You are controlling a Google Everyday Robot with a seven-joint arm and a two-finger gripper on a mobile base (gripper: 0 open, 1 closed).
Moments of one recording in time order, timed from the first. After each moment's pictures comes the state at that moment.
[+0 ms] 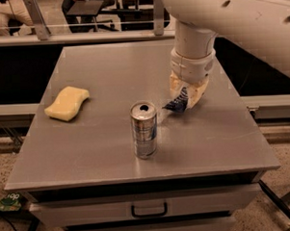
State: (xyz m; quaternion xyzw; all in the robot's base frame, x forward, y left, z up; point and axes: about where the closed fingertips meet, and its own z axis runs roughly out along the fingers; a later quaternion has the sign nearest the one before) arm 0.557 -0.122 0.855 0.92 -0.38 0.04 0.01
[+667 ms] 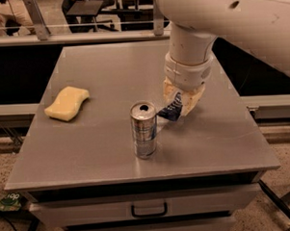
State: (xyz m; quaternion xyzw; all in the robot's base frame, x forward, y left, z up) arm 0.522 -0.100 0.864 0.92 -0.38 0.04 -0.01
